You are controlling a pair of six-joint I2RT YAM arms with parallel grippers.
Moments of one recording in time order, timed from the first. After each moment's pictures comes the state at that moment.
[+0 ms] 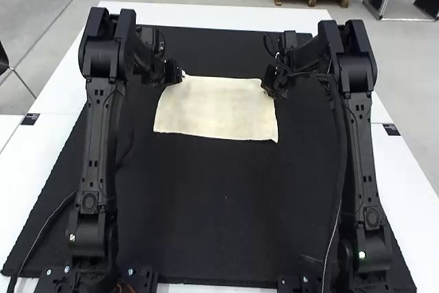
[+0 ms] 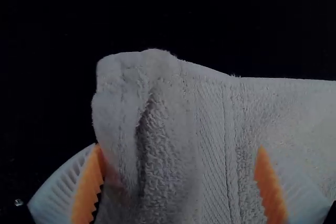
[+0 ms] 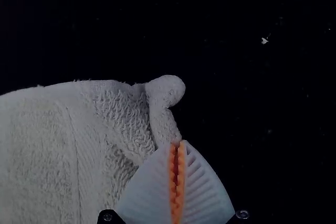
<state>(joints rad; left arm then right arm) 0.04 2.42 1.65 0.09 0.35 -0.17 0.18 2.44 1.74 -0.13 -0.14 0.45</state>
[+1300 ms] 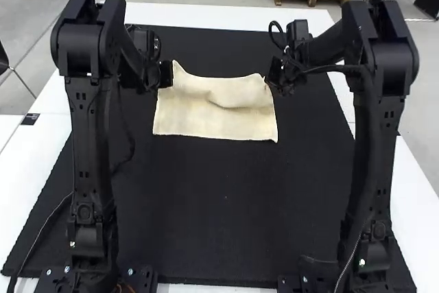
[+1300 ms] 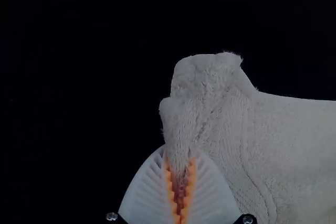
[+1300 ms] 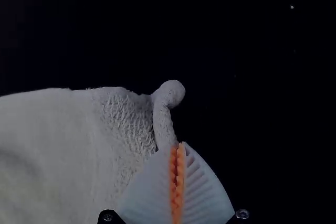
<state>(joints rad) 0.02 2.07 1.14 0.39 0.21 -0.13 0.19 2.06 1.32 -0.01 -0.21 0.41</state>
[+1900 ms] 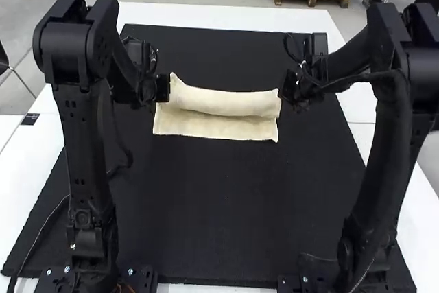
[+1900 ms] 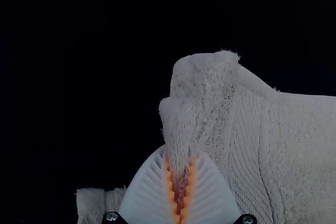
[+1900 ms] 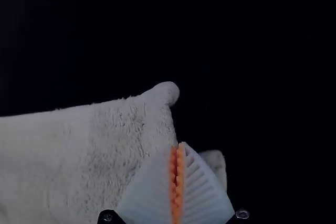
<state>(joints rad) 0.02 1.94 0.91 0.46 0.21 -0.05 0.13 1.84 1.00 0.09 -0.21 0.36</state>
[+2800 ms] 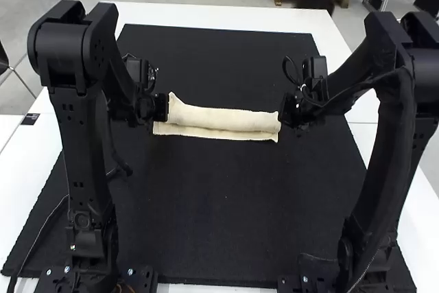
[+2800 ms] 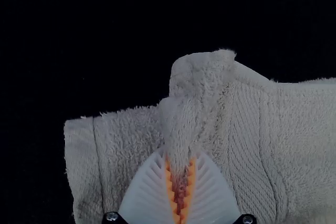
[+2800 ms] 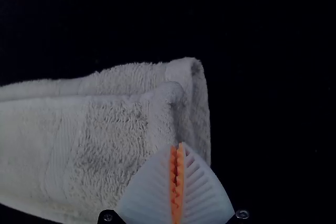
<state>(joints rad) 0.02 1.90 0.74 0.51 0.22 0.00 0.14 1.81 0.82 0.17 -0.22 0.34</state>
